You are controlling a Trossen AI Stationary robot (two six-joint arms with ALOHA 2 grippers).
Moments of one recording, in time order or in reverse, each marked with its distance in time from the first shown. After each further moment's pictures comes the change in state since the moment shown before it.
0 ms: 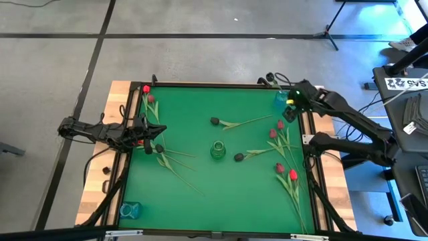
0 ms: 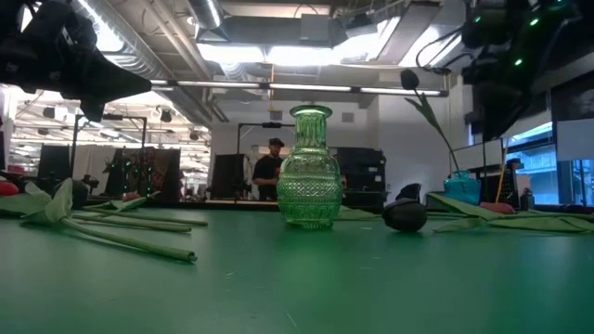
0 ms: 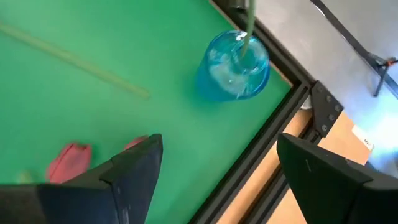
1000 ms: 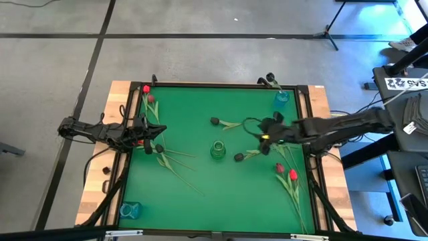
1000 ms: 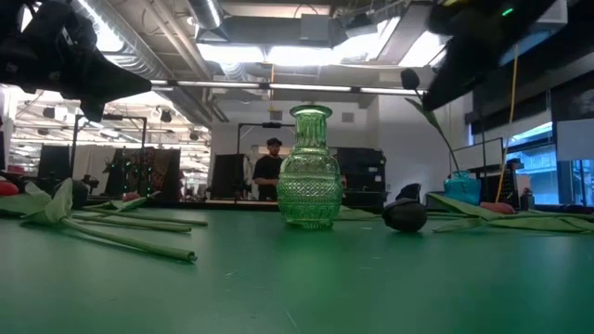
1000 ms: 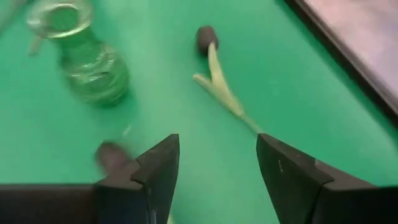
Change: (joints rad) left arm 0.000 0.000 0.000 0.000 0.000 0.000; right arm 0.871 0.224 -0.007 0.418 0.193 0.426
